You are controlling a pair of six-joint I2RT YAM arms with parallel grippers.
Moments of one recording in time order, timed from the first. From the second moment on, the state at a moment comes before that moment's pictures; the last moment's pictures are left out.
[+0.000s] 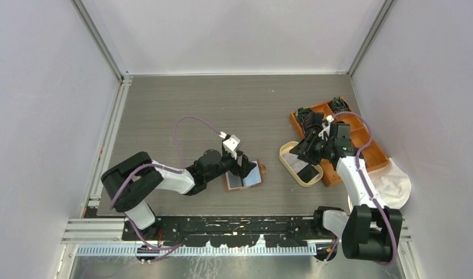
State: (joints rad) left arm -0.94 1.63 0.55 0.89 -0.01 -0.24; right arm -0.11 1.08 0.66 -0.49 -0.52 0.52
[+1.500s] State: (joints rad) left arm -0.63 1.72 0.49 1.17 0.06 -0.45; right arm 0.19 1.59 0.99 -0.18 -0.55 0.35
